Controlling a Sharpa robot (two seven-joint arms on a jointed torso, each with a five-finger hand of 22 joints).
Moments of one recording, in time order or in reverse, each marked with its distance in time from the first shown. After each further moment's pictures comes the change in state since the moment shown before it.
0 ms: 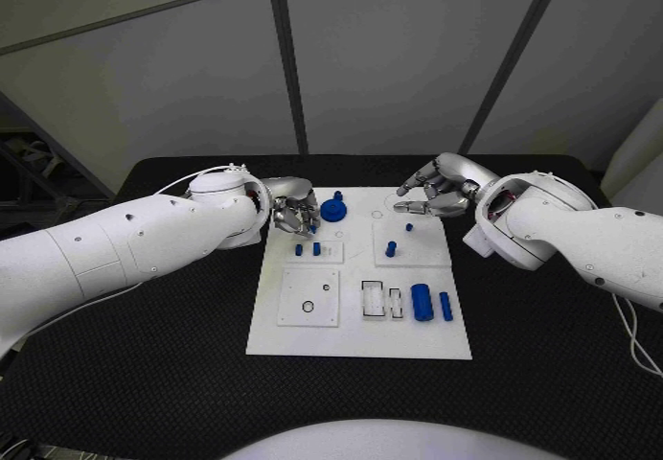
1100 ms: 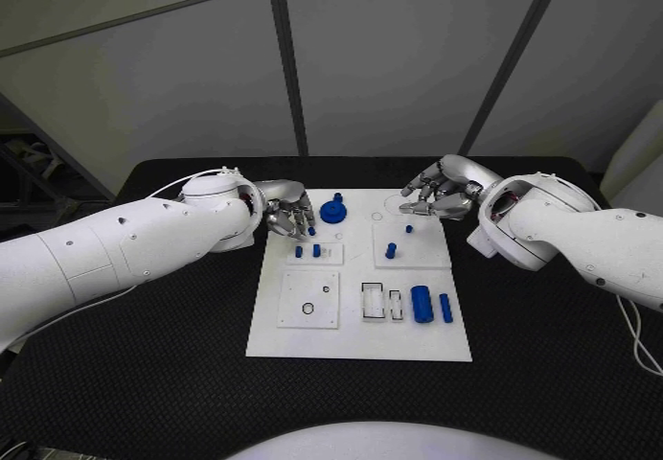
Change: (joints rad) left arm -0.003 -0.029 -0.001 0.003 0.000 -0.003 -0.011; left_hand -0.036 -0.036 0.028 -0.014 -0.008 -0.155 -0.016 0.000 -0.080 -0.020 0.002 -0.013 -0.001 -0.011 0.004 -0.015 -0.051 0.000 -0.007 0.000 -0.012 -0.001; right arm 0.000 -0.003 0.000 -0.023 -0.019 0.003 -0.012; right_hand 0.056 -0.008 0.033 0.014 -0.009 0.003 0.003 0.000 0.018 -0.288 -0.002 -0.769 -0.649 0.000 0.000 -0.137 -0.121 0.016 -0.056 -0.002 -0.148 -0.155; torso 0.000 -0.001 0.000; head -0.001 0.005
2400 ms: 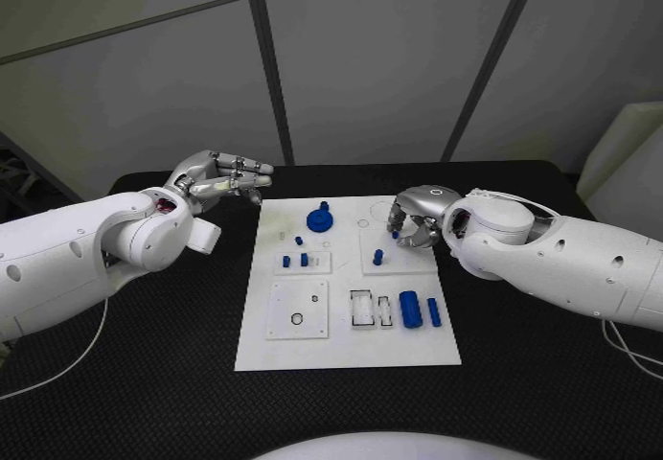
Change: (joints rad) left arm -0.001 -0.233 0.026 0.171 1.192 -0.176 0.293; left_hand 0.014 0.035 0.009 -0.040 -0.018 0.136 0.036 0.033 0.002 0.018 0.010 0.009 0.003 -0.236 0.018 -0.520 -0.529 0.061 -0.200 0.014 -0.302 -0.183; right arm -0.032 0.087 -0.029 -0.088 -0.572 0.168 -0.022; right_hand 0.120 -0.034 0.144 -0.139 0.020 0.085 0.024 -0.001 -0.022 -0.016 0.052 -0.467 -0.471 0.002 0.034 0.040 0.038 0.000 0.036 0.036 0.075 0.108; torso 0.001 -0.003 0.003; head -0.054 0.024
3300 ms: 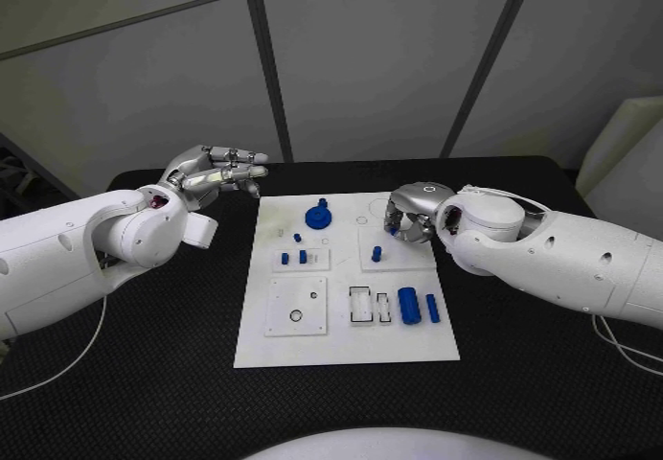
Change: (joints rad) left arm 0.000 -0.008 0.000 0.005 0.113 0.047 0.034; left_hand 0.024 0.024 0.017 -0.047 0.023 0.009 0.002 -0.006 -0.002 -0.004 0.004 0.000 0.000 0.000 0.000 -0.054 -0.023 -0.053 -0.023 -0.002 0.005 0.023; right arm -0.005 0.024 0.005 -0.012 -0.035 0.017 -0.020; right_hand -0.010 0.085 0.063 -0.061 0.014 0.108 -0.027 0.020 0.007 0.131 -0.034 0.001 -0.048 0.002 -0.017 0.012 -0.006 0.000 0.040 -0.018 0.090 0.108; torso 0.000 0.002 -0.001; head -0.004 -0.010
